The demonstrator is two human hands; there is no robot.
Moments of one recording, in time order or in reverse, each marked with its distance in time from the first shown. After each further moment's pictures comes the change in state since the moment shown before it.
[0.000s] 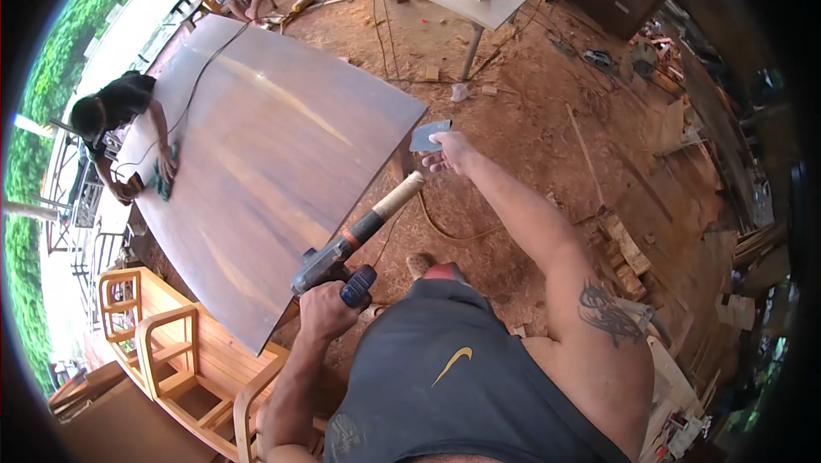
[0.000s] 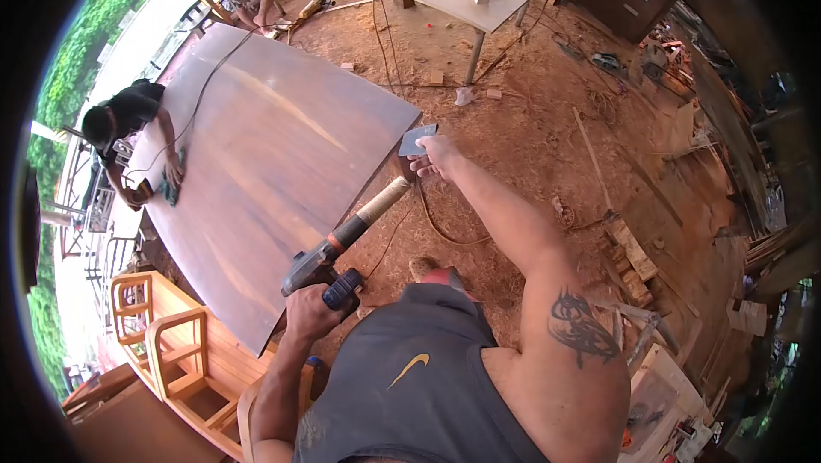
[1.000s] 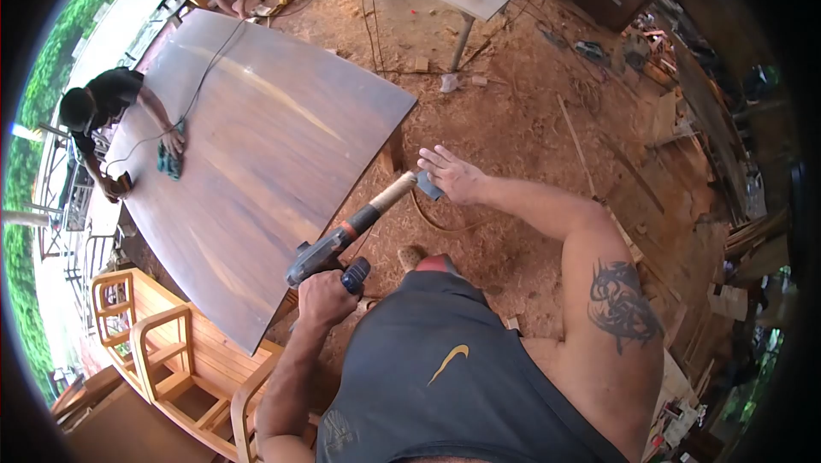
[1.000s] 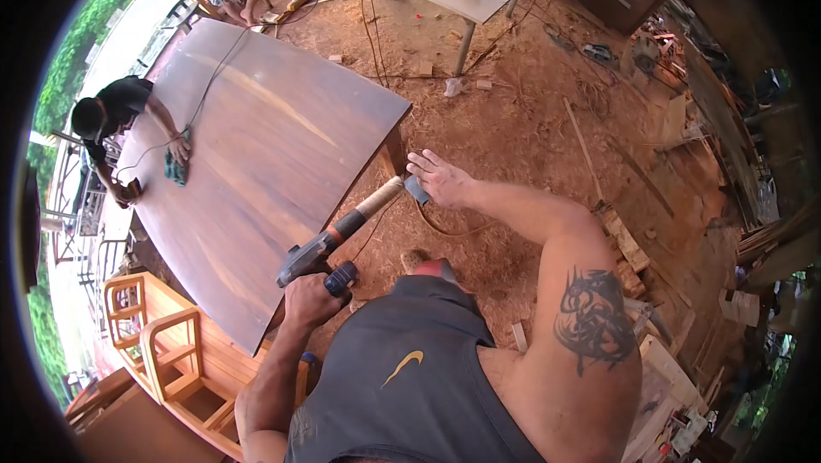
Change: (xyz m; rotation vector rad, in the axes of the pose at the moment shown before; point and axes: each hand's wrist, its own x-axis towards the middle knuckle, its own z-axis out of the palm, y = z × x) left_hand 0.025 0.006 0.006 0.065 -0.158 -0.051; right_hand -0.059 0.056 -0.033 -2.115 -0.236 -1.044
